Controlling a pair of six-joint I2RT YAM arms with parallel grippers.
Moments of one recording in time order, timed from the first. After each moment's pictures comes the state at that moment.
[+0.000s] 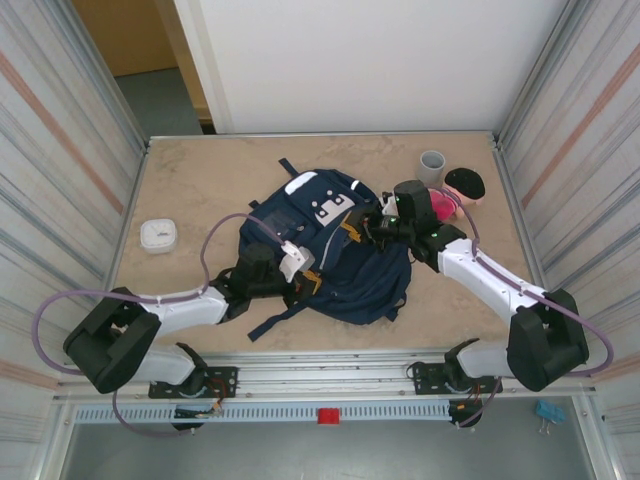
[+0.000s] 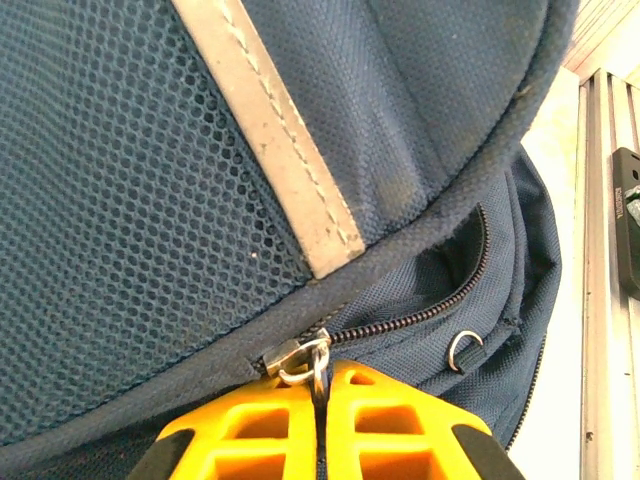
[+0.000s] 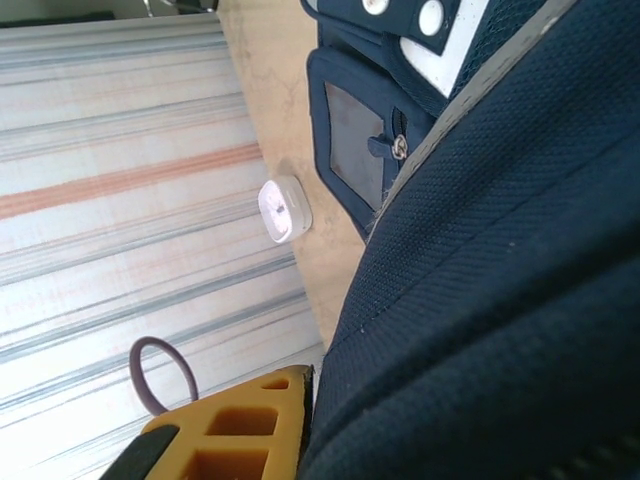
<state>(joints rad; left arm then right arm) -0.72 1.34 0.44 0.38 0.47 -0.06 0.48 1.31 0.89 -0.12 -0.54 1.35</state>
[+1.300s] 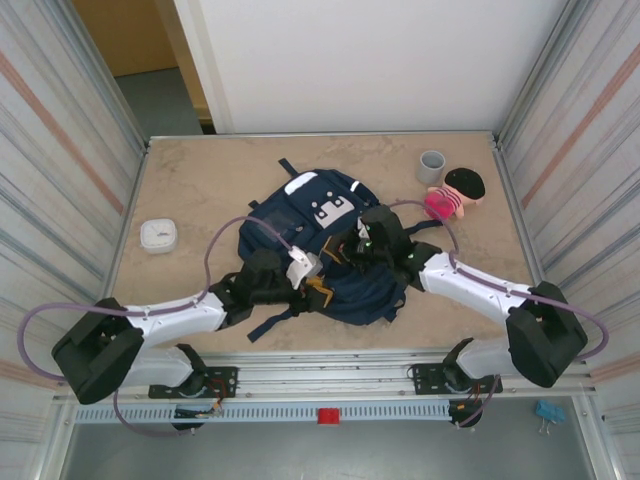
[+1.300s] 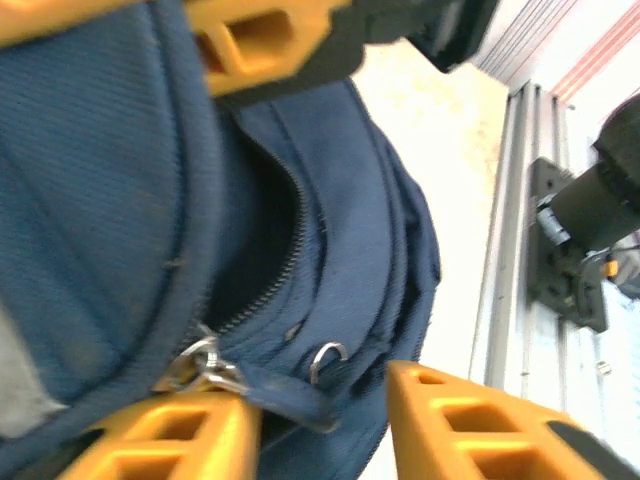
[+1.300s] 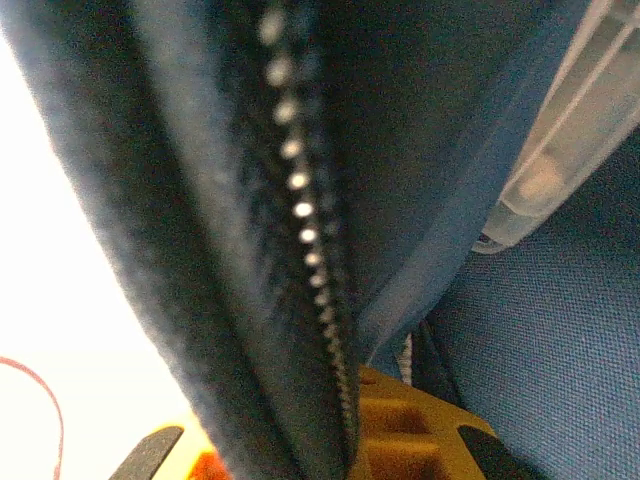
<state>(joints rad) -0.84 1.25 0.47 0.30 0.45 -0.15 0.71 1.34 0.83 -0.08 -0.32 1.29</state>
